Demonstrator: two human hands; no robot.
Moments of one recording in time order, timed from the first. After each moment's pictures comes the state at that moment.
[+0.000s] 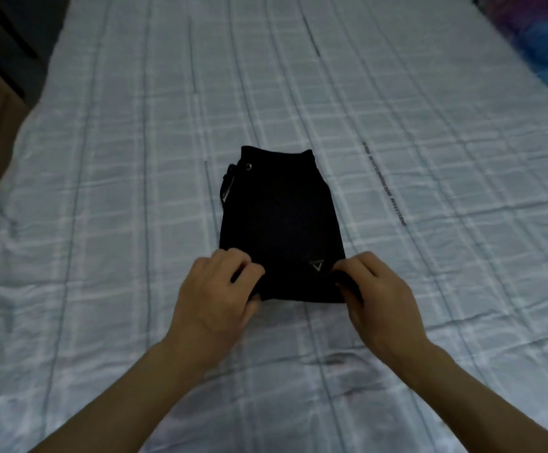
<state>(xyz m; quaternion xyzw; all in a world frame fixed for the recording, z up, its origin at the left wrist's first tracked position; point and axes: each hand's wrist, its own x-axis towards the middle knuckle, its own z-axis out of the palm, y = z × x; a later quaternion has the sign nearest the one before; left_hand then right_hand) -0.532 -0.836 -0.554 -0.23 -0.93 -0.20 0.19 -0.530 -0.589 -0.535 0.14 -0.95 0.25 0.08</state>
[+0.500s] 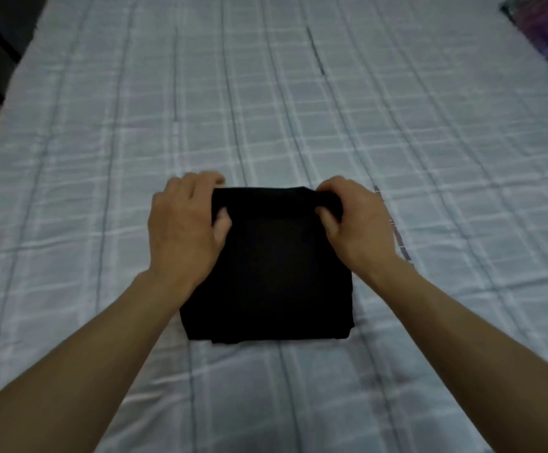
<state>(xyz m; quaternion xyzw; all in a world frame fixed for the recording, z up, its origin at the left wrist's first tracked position) -0.763 -0.830 -0.557 -0.04 -0.97 -0.19 0.17 -0.789 -0.595 -0.550 0.08 -0.95 0.30 0.08</state>
